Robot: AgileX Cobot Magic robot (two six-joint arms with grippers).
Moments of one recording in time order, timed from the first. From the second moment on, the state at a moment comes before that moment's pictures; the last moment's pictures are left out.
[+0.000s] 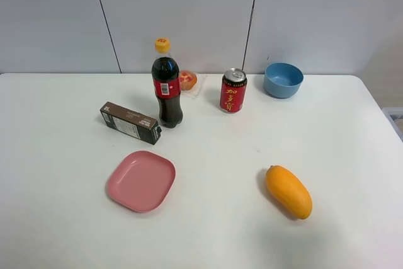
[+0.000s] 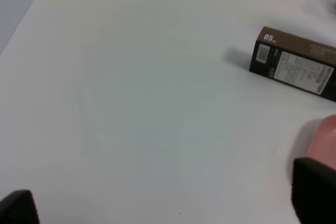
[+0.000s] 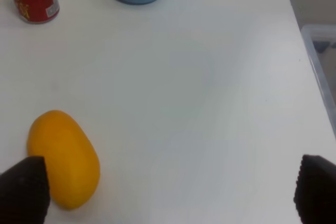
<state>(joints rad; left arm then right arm) 0.20 0.00 -0.51 -0.02 1.05 0.01 0.01 0.00 -0.51 0.02 1.08 -0.07</state>
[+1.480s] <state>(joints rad) 0.20 0.00 -0.51 -0.02 1.05 0.01 0.01 0.00 -0.50 -0.07 1.07 0.05</state>
